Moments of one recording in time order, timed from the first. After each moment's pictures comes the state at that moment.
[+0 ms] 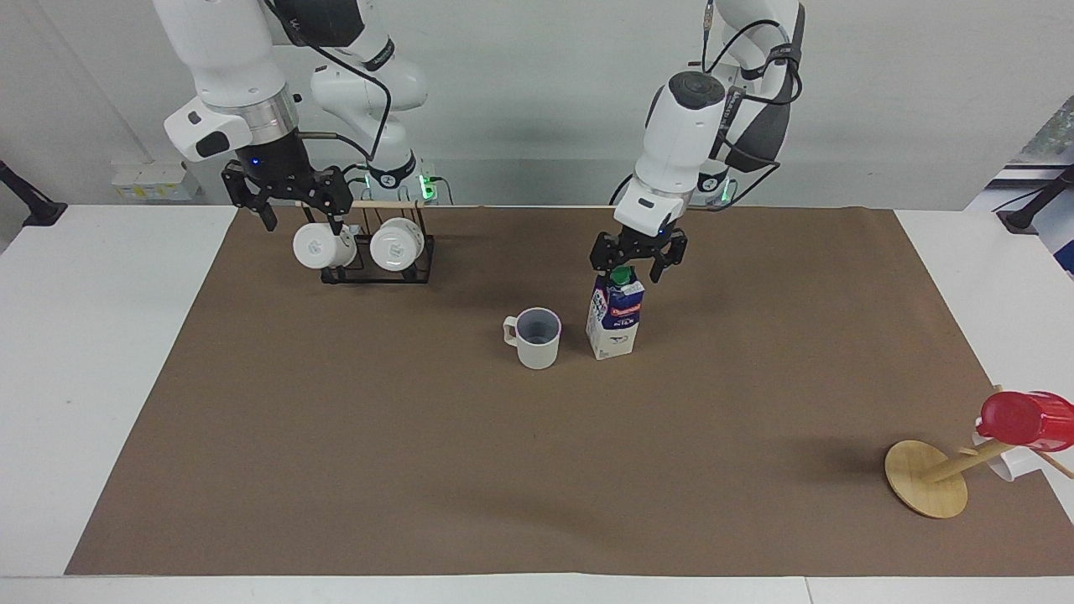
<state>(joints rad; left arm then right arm) -0.42 -0.02 -0.13 -1.96 -0.05 2.10 -0.66 0.09 -0.02 -0.01 -1.58 -0.03 1.60 0.16</state>
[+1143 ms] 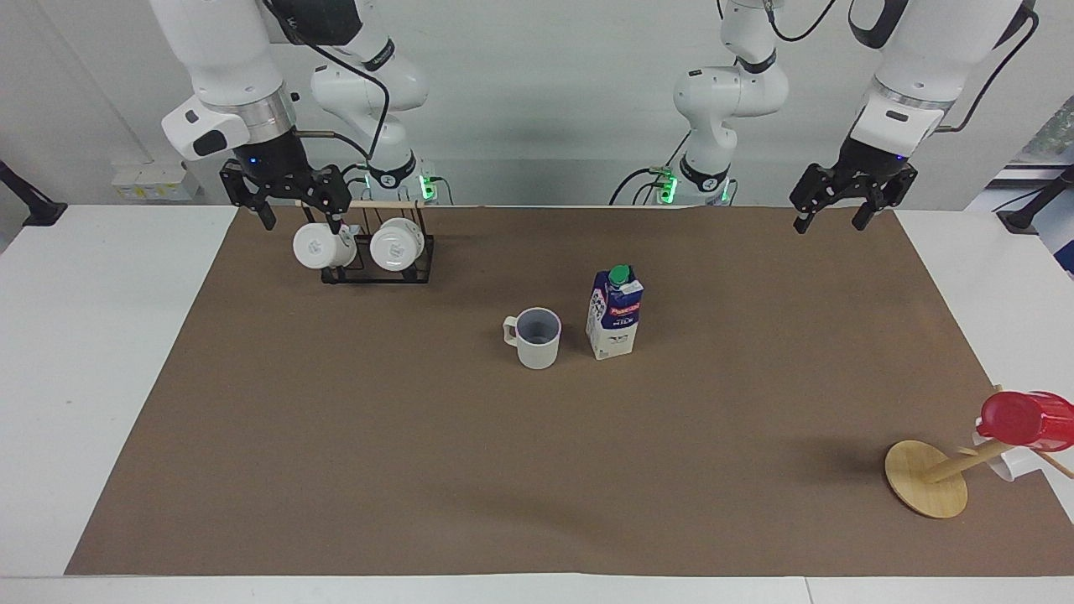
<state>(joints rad) -0.02 -0.13 -0.08 -1.71 -0.05 1.71 -0.15 0.09 -0.02 -0.01 -1.58 -0.03 1.60 0.16</state>
